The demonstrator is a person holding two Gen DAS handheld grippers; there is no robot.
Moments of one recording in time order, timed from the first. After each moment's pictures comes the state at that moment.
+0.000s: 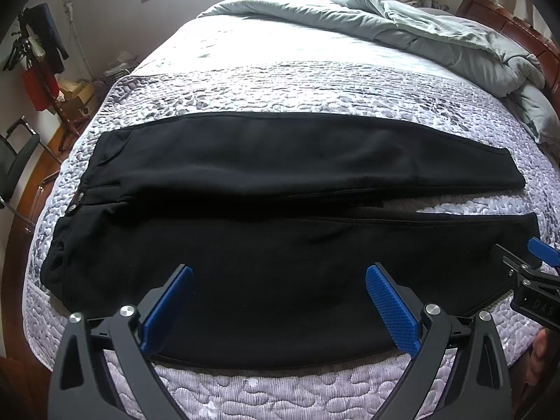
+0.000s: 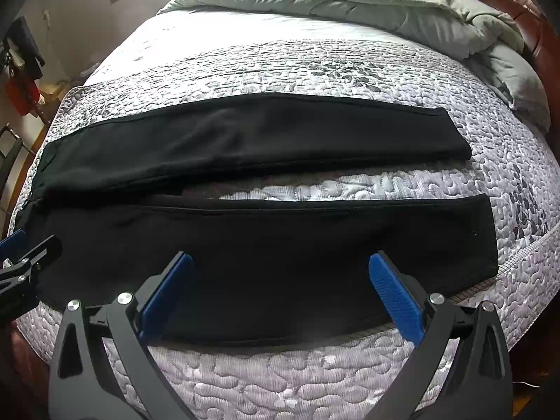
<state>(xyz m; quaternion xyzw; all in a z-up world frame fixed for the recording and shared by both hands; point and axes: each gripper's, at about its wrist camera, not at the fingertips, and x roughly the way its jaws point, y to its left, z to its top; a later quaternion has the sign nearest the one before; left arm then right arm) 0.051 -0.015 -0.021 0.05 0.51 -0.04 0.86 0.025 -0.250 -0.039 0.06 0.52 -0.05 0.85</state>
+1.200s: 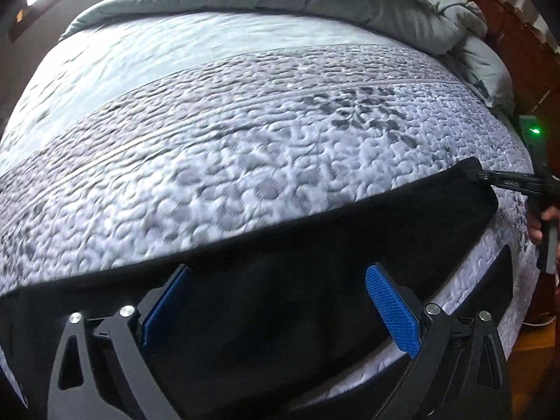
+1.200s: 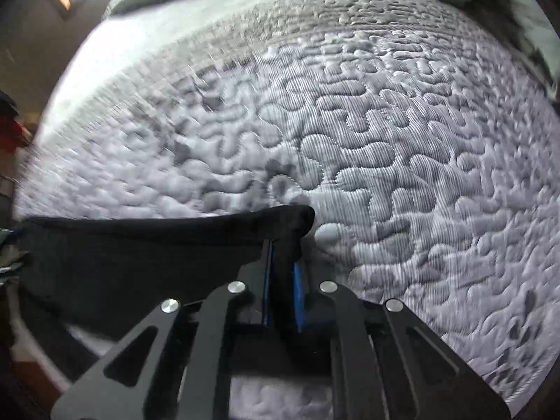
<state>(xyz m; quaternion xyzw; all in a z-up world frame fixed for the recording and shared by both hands) 0.270 -0.186 -0.055 0.10 0.55 -0.26 0.78 0.202 -0.554 -0.110 0.15 0.59 -0.01 0.79</state>
